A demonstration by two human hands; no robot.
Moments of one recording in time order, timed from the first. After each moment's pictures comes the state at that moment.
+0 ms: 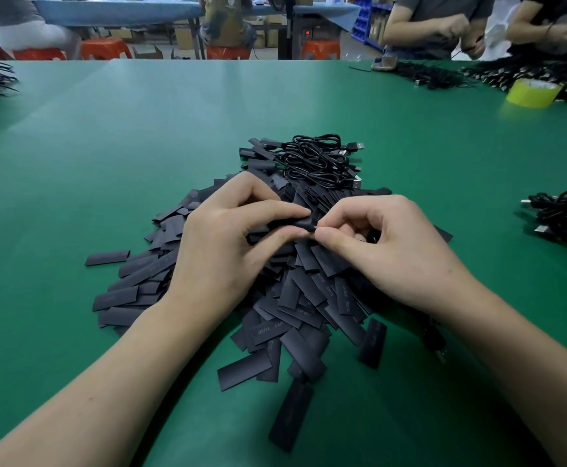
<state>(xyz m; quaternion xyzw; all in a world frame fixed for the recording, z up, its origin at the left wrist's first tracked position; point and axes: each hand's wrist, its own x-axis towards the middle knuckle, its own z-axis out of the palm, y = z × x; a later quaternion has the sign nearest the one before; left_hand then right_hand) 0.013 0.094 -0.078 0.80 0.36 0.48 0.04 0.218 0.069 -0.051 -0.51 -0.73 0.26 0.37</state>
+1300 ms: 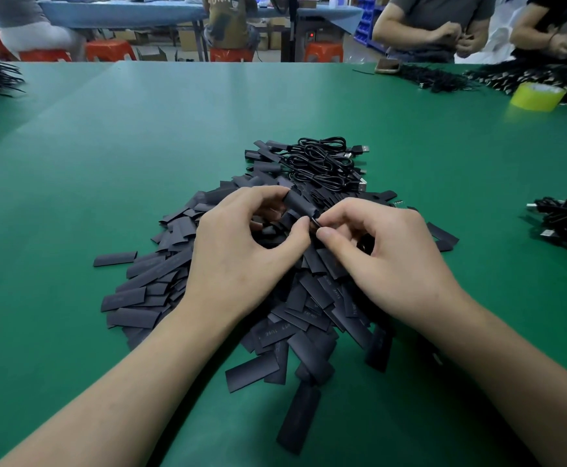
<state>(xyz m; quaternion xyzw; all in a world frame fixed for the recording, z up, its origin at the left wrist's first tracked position) 0.029 0.083 -0.071 0.68 0.49 0.51 0.17 0.209 0.067 -0.066 -0.50 -0.75 0.17 0.41</state>
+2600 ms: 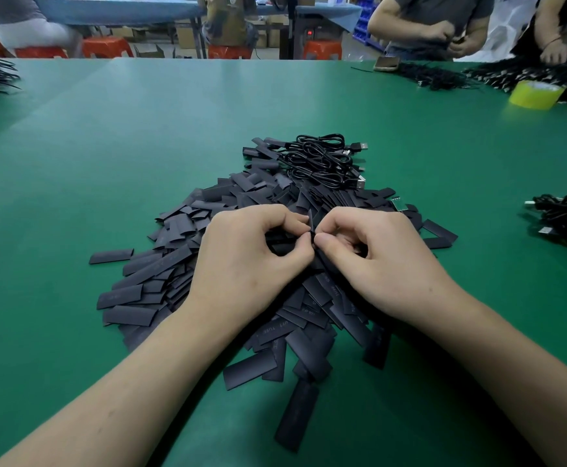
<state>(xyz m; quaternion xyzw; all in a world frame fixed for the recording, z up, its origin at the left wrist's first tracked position) 0.032 0.076 -0.071 0.72 0.50 0.45 0.18 0.212 0.069 -0.066 -0.54 -0.76 0.16 0.32</state>
